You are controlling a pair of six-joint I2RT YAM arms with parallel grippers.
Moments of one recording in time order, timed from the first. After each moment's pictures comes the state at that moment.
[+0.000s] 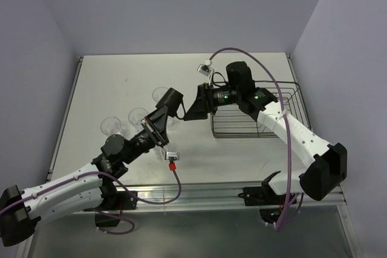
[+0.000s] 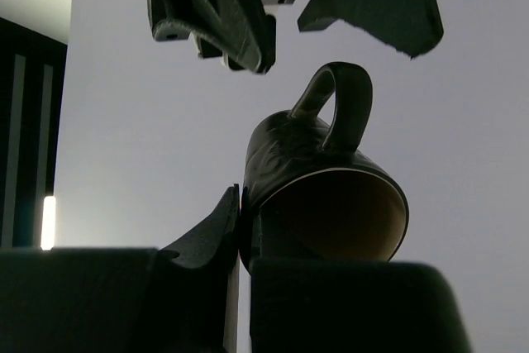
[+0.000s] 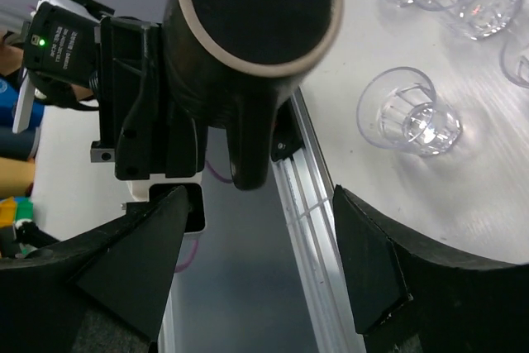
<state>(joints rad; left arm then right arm) -0.95 0.76 0.39 0.63 0.01 1.87 0.53 1.32 1.20 -0.35 -0.95 0.46</state>
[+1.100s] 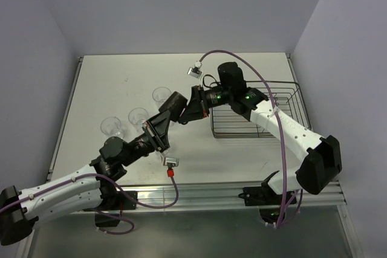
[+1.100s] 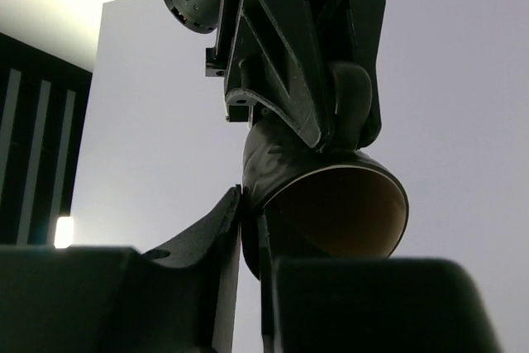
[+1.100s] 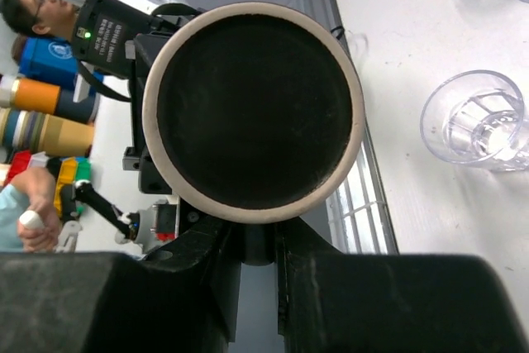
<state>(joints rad) -0.99 0.72 0.39 0.60 0.06 1.88 0.61 1.39 1.21 -0.22 -1.06 0.58</state>
